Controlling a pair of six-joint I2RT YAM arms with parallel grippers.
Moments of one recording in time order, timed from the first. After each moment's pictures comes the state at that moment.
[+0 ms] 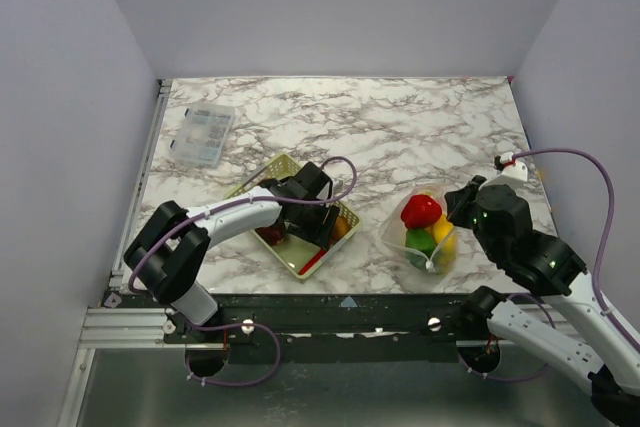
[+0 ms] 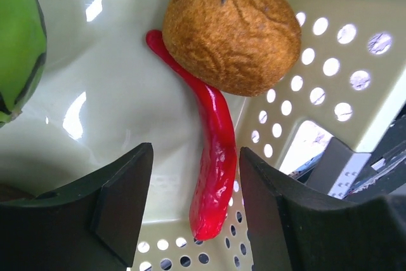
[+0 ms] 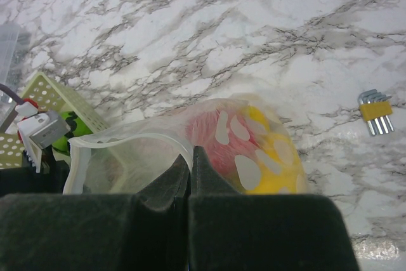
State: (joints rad) left arm -0.77 1.58 0.96 -0.54 0.23 -0.31; right arm 0.71 0.62 0.88 -0.75 0.58 0.66
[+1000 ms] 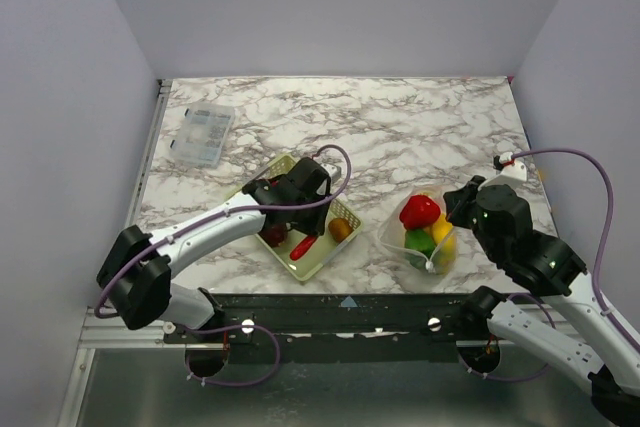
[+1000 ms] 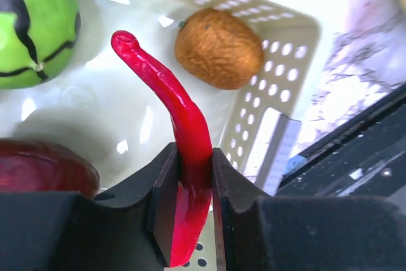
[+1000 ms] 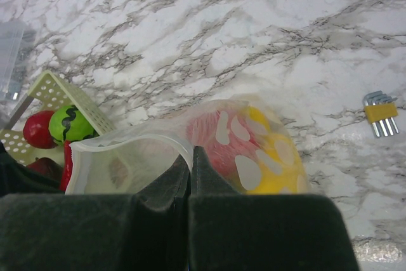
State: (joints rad) left arm -0.82 1.42 0.98 -0.59 0.08 -0.37; right arm 0.71 0.61 0.88 -0.74 0.56 0.65
